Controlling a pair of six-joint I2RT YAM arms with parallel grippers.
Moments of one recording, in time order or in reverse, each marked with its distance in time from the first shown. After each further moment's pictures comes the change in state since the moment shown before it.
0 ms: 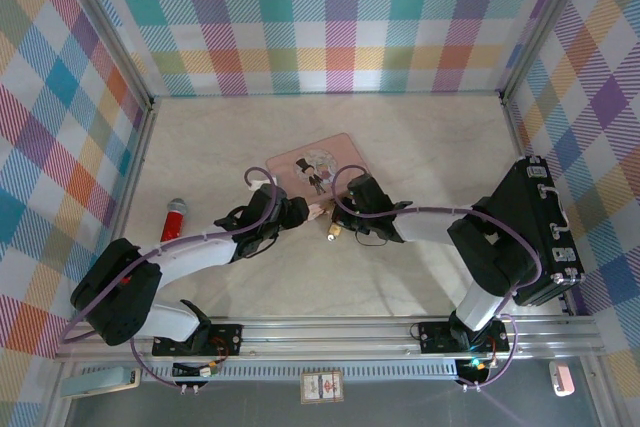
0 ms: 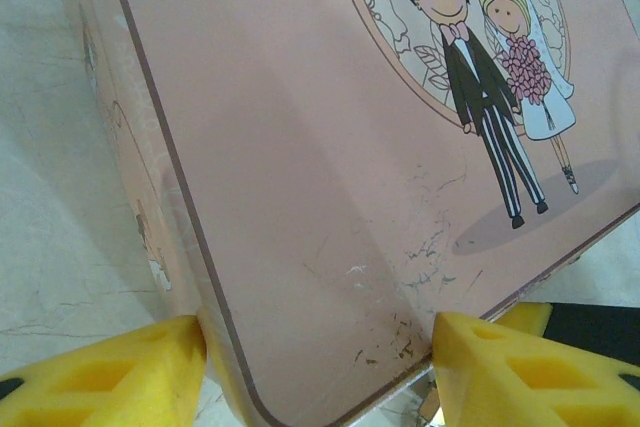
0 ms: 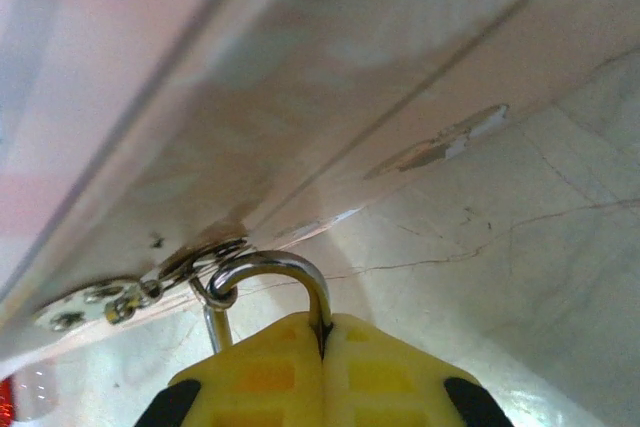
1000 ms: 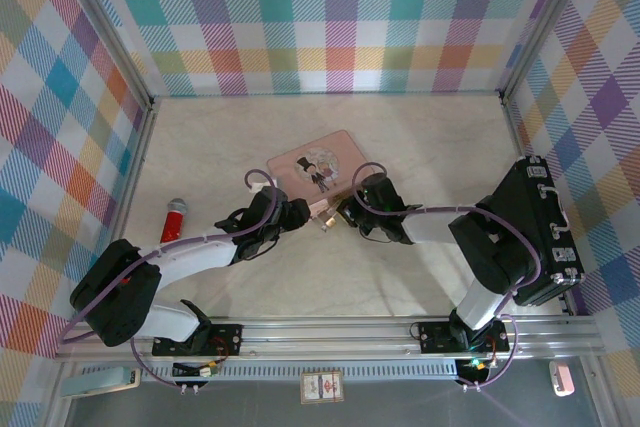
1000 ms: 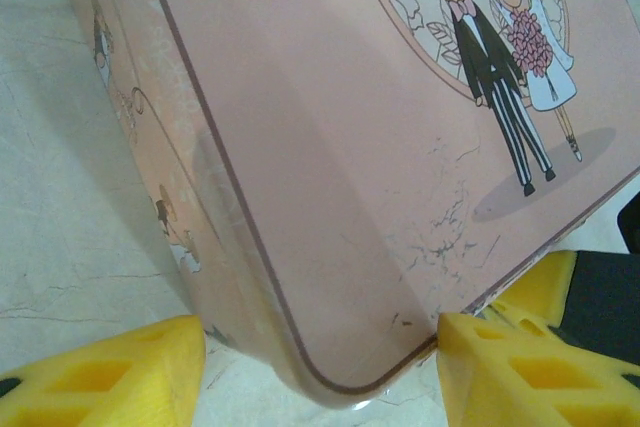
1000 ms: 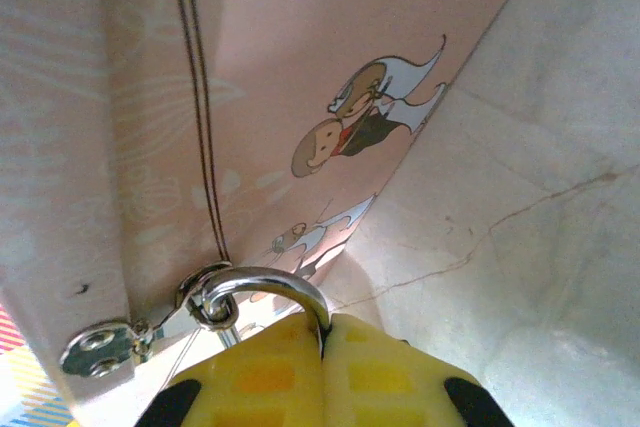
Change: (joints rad) left arm -0.012 -0.007 -0.015 0.008 -0.008 -0.026; right arm -0.086 -0.001 -0.087 0.196 -0.114 0.327
